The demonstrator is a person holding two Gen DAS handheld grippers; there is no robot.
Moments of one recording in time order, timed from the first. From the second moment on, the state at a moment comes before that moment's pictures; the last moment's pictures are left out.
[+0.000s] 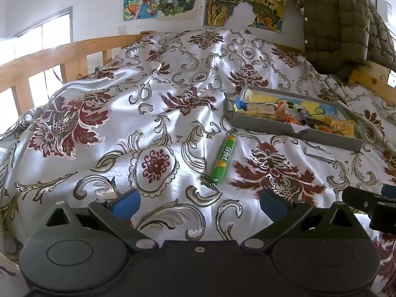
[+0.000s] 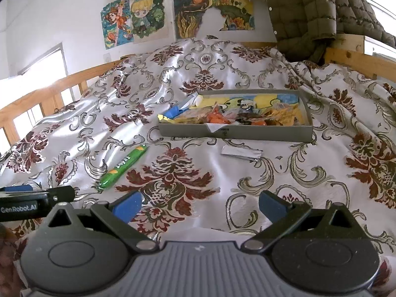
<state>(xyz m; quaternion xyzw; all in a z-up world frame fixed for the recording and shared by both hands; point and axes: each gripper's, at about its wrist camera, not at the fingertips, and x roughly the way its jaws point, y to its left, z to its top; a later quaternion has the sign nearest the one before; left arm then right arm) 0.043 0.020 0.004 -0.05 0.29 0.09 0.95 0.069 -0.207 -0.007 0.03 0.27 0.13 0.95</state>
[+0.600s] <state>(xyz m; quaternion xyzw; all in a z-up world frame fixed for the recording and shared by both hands) 0.101 0.006 -0.007 0.00 0.33 0.09 0.94 0.114 -0.225 -0.001 0.03 0.28 0.16 0.95</state>
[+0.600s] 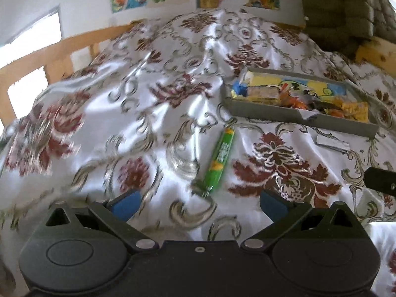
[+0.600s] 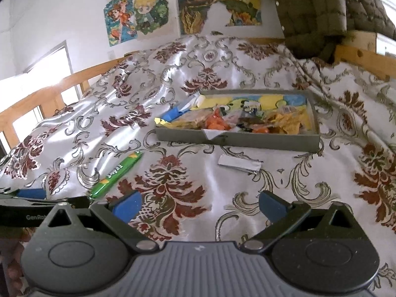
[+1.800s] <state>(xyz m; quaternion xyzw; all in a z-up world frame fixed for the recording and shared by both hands) 0.240 -0.005 -0.043 0.07 0.42 0.06 0.90 0.270 -0.247 -0.050 0.04 0.32 0.19 0.93</state>
